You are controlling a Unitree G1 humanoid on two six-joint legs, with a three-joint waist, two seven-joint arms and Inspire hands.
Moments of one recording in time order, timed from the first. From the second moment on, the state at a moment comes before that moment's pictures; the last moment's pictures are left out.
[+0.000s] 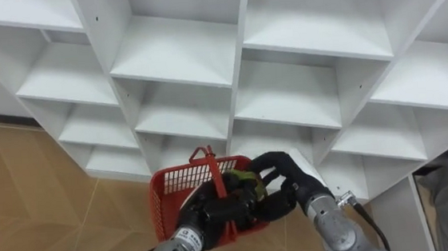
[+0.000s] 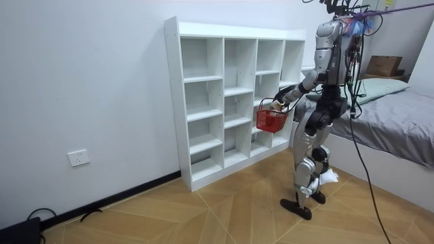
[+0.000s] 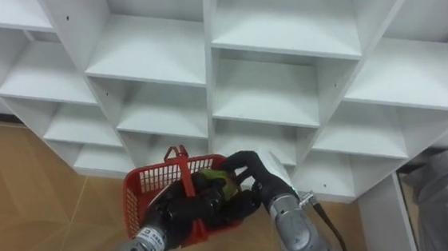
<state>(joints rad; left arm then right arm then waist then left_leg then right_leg) -0.07 0.14 -0.52 0.58 -0.81 -0.04 -0.12 -0.09 -0.26 0.47 0.48 -0.20 0.00 -0.15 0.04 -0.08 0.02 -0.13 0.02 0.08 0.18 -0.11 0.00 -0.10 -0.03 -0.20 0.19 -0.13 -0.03</state>
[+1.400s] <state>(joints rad) -0.06 0.15 -0.54 0.57 -0.81 -0.03 -0.12 -0.10 -0.23 0.50 0.47 -0.27 0.02 -0.06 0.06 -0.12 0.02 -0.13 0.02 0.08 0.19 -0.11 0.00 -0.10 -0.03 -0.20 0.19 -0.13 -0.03</state>
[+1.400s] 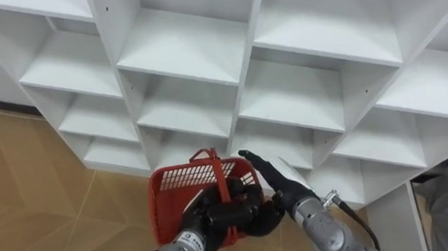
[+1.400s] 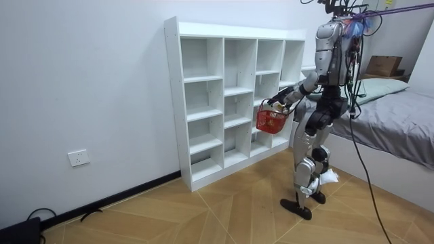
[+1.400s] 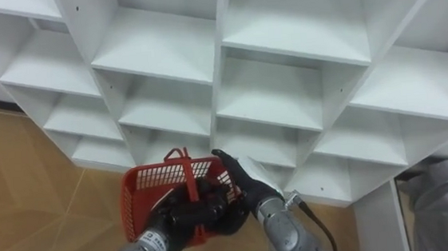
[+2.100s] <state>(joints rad) 0.10 0.22 -0.25 0.66 -0.73 -0.03 -0.08 0.02 -0.30 0.25 0.39 0.07 -0.06 -0.27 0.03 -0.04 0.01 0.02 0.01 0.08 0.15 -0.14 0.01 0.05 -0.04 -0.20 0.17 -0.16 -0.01</state>
